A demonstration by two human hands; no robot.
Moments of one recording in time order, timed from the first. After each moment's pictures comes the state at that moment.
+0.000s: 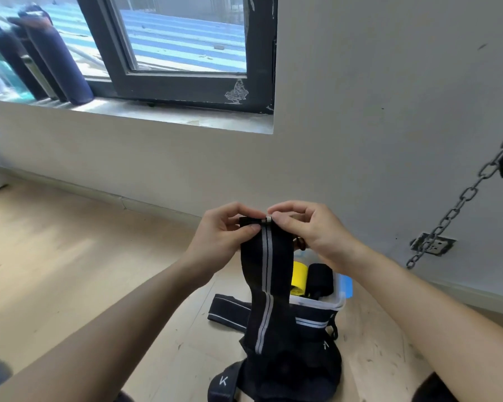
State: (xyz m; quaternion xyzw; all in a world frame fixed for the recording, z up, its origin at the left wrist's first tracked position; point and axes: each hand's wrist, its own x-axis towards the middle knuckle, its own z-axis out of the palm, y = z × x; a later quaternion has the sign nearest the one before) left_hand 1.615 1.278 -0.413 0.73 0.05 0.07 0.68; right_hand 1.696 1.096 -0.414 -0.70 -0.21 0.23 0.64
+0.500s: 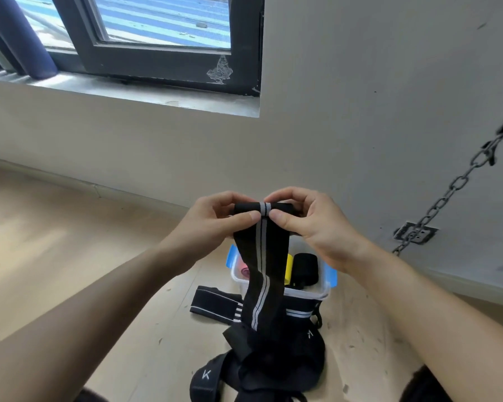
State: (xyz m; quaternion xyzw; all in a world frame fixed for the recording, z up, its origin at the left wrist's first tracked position) left_hand 1.631 1.284 -0.417 0.75 0.02 0.00 0.66; right_hand 1.698 1.084 -0.418 -0.70 -0.23 0.19 0.65
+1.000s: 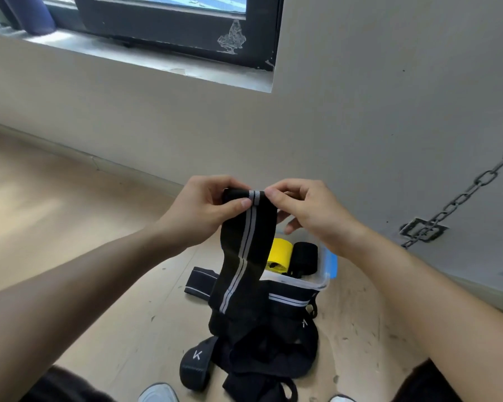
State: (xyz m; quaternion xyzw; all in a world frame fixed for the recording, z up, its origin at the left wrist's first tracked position) left_hand 1.636 1.295 -0.445 0.79 0.01 0.06 0.61; right_hand 1.713 1.097 -0.435 -0.77 -0.22 0.21 0.56
